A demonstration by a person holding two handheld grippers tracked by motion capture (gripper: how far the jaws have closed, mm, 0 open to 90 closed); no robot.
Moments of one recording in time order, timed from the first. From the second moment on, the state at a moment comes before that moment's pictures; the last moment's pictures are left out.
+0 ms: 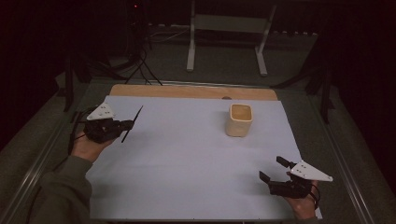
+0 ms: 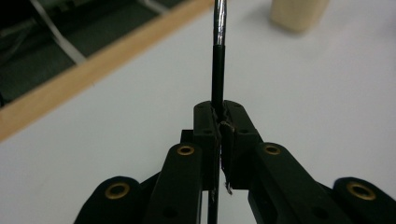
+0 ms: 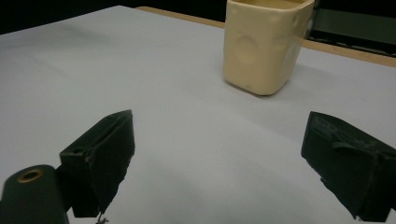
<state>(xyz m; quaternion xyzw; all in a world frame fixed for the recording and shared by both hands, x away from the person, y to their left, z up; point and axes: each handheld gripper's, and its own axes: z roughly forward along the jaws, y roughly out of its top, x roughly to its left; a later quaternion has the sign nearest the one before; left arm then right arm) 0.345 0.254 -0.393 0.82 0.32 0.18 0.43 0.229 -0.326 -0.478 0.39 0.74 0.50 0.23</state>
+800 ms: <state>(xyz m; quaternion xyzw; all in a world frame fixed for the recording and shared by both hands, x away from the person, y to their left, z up) 0.344 0.239 -0.395 0.78 0.30 0.18 0.51 0.229 -0.325 -0.478 0.39 0.74 0.50 0.23</state>
